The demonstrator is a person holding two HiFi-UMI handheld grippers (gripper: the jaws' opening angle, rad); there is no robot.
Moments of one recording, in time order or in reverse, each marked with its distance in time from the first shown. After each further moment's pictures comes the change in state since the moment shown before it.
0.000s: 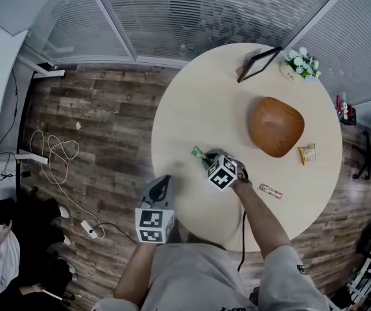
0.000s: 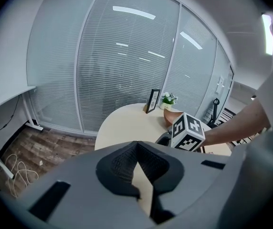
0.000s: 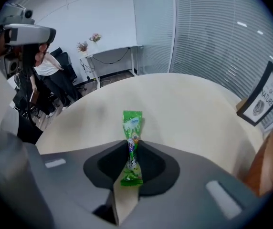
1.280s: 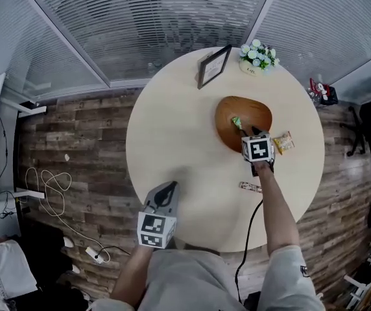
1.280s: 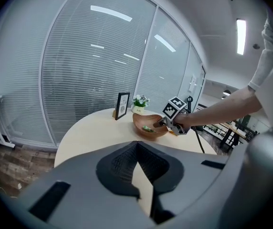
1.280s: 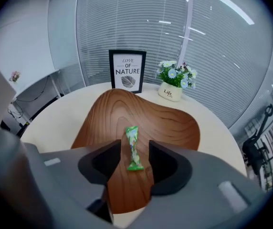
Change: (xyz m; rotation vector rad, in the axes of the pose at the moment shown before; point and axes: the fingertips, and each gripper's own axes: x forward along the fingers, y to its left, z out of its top) left arm 0.035 -0.113 0.029 0.157 -0.033 -0.274; right arm -0.173 -0.226 -0.148 0.699 -0.121 -0.564
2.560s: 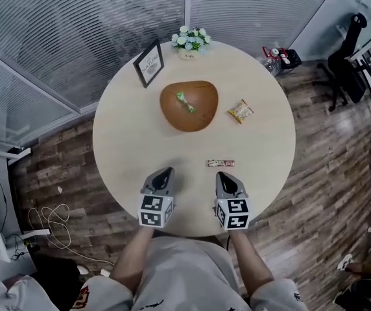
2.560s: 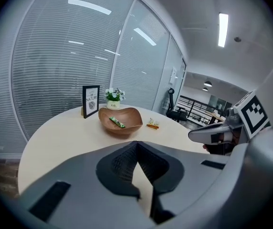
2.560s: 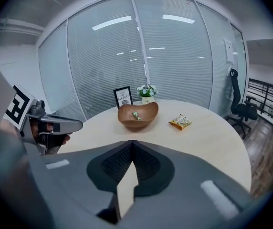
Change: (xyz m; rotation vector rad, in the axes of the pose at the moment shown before) left arm 0.060 -0.109 -0.019 0.142 0.056 -0.171; right arm -0.215 0.077 -0.153 0.379 -0.355 -0.027
